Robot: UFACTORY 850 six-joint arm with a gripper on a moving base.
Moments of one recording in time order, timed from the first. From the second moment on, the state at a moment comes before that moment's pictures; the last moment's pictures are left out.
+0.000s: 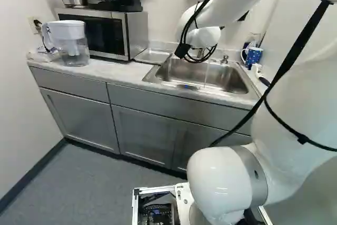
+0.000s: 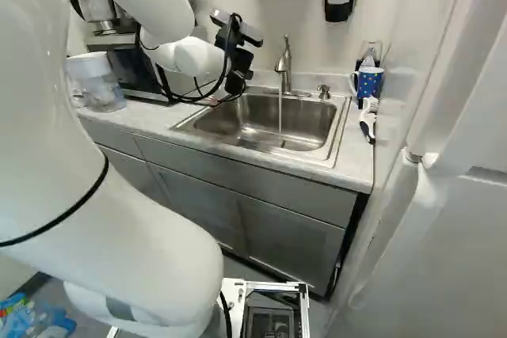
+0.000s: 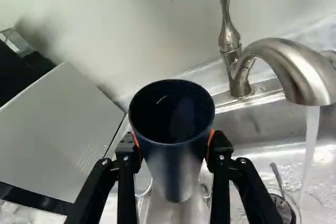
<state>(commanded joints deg) -1.0 6.3 -44.4 8.7 22.7 24.2</state>
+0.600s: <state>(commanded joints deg) -1.0 6.3 -44.4 8.7 22.7 42.2</state>
